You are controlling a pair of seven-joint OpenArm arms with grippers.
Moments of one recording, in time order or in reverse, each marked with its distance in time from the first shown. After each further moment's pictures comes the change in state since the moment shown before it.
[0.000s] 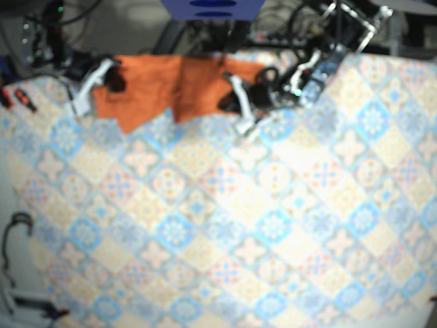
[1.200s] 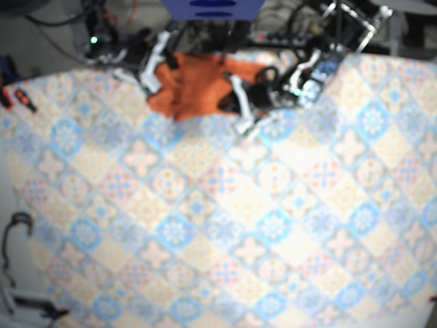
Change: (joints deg) left arm 0.0 0.0 0.0 0.0 0.6 0.0 -0.2; right arm 0.8 -7.5 -17.9 7.5 -23.1 0.0 -0.1
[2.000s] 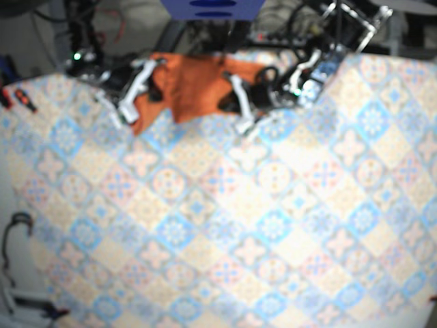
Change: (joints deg) left arm 0.0 0.0 0.0 0.0 0.1 0.0 -0.1; right arm 3.7 2.7 3.7 5.3 5.6 -8.0 -0.4
